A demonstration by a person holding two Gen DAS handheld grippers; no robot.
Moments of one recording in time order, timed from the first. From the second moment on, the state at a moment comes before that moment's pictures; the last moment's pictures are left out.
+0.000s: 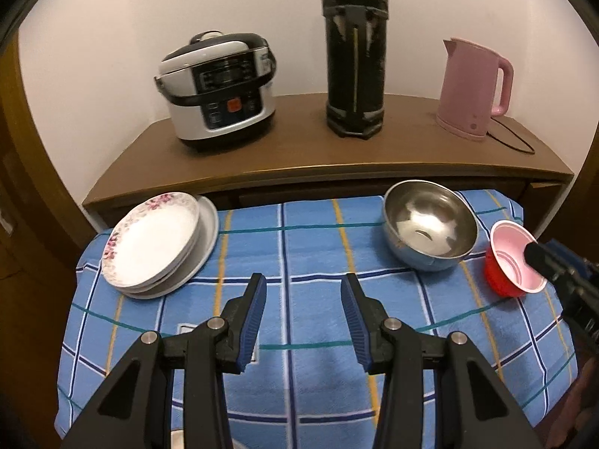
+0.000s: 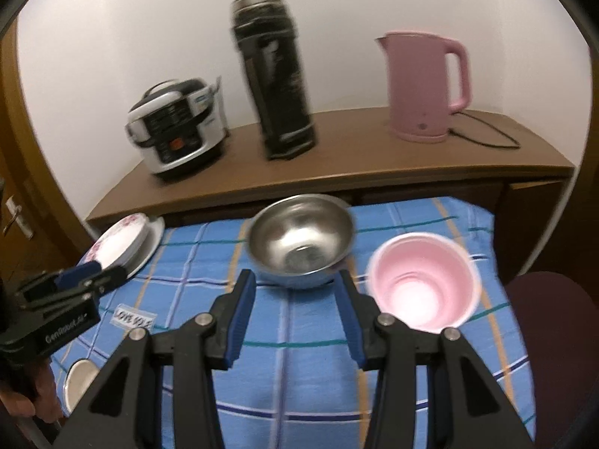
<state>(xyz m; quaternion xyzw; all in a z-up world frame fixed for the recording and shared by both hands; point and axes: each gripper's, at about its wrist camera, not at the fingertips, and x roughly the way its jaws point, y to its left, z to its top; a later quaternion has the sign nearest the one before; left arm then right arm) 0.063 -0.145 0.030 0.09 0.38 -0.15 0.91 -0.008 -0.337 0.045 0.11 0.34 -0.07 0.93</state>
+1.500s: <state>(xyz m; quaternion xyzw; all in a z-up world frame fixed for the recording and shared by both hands) 0.059 -0.347 -0.046 0.07 0.47 -0.22 0.85 -0.010 -0.503 -0.025 0.22 0.40 -0.14 0.88</state>
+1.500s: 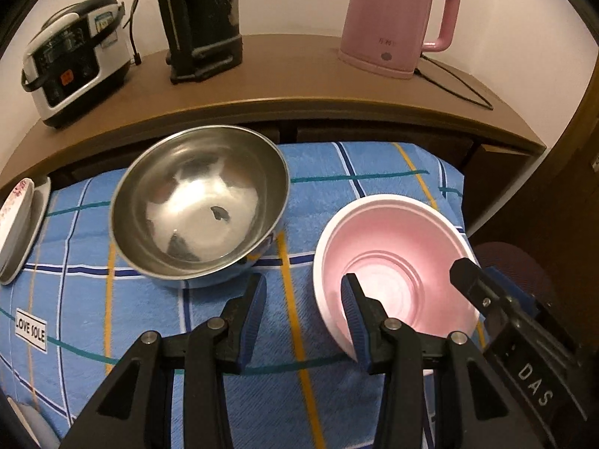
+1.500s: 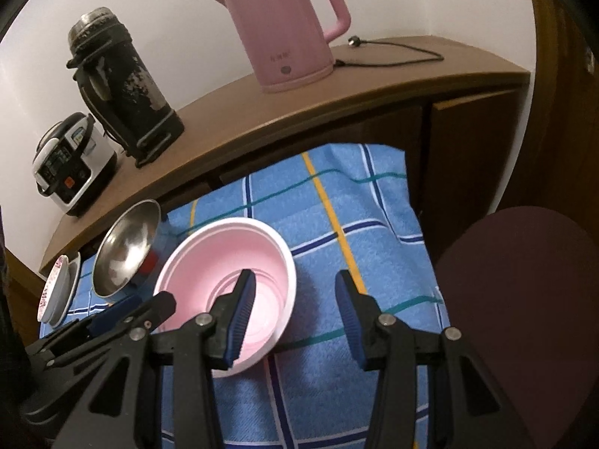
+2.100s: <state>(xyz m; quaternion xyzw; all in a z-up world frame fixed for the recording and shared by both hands) 0.066 -0.355 -0.062 0.07 0.47 -0.25 0.84 0.000 -0.479 -0.041 0.15 0.43 -0.16 0.88</state>
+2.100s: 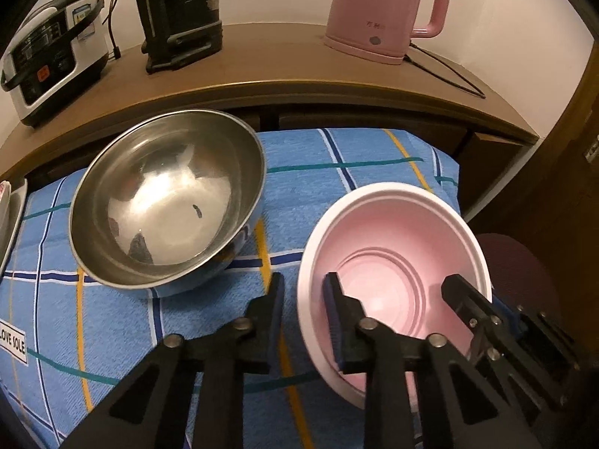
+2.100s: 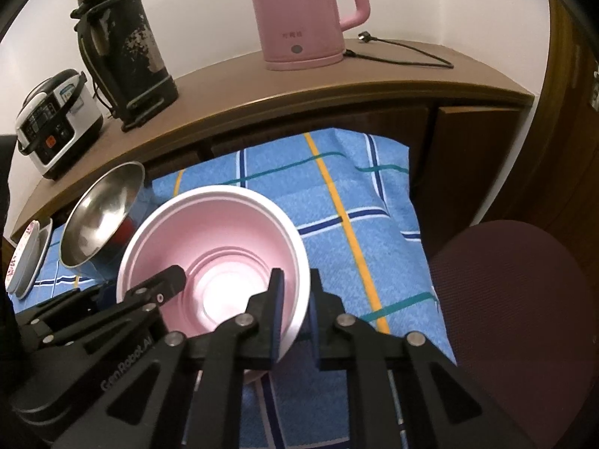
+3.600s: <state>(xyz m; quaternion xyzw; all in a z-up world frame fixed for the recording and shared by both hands) 0.130 -0.224 0.020 0.02 0.39 -0.18 0.90 0.071 -0.360 0.045 0.10 0.36 -0.07 0.93</state>
